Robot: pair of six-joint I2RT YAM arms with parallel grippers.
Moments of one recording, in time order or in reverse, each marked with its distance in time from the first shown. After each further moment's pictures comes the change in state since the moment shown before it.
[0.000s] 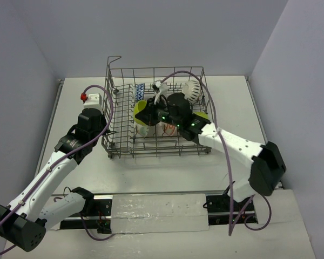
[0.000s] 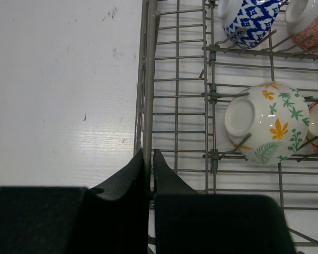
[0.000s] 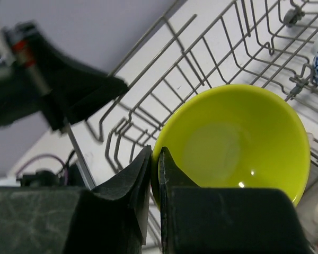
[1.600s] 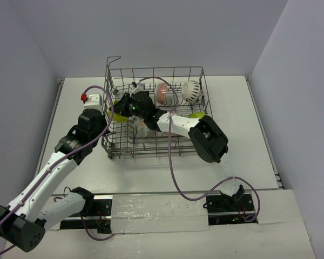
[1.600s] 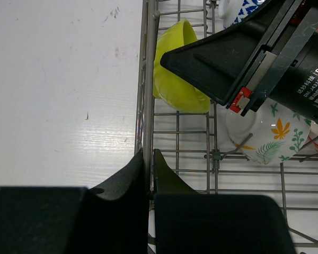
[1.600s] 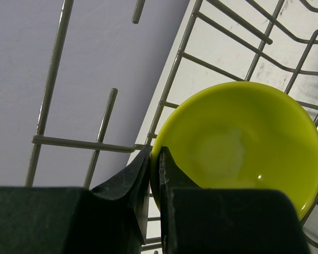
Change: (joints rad) left arm -0.015 -0.007 -0.002 -0.006 -0.016 0.001; right arm 0.014 0.755 0.473 0.294 0.065 0.535
